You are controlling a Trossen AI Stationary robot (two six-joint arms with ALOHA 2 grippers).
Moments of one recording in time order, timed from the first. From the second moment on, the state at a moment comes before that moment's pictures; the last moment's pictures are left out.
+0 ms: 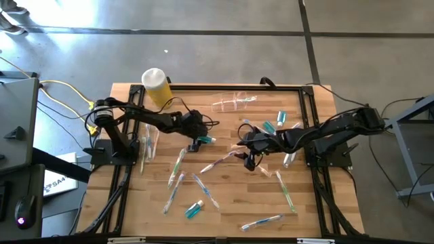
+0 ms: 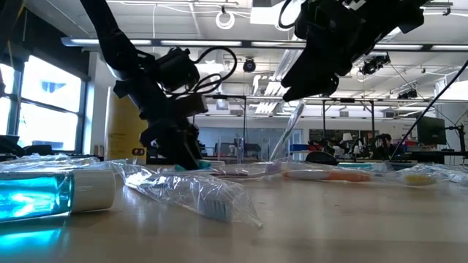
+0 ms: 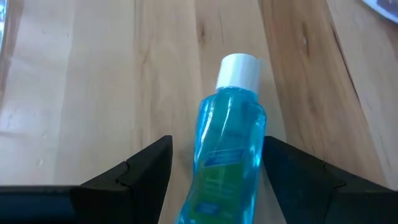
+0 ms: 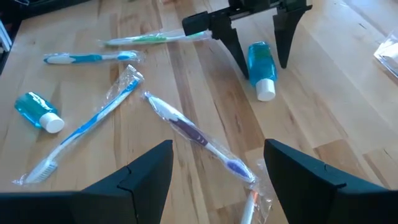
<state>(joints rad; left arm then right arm) 0.27 1.73 0.75 0.12 0.14 0.34 0.13 1.38 0.75 -0.01 0.18 0.37</state>
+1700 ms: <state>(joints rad) -0.30 1.63 0.90 0.12 -0.85 0.52 0.13 1.61 0.75 0.40 0.31 0.33</state>
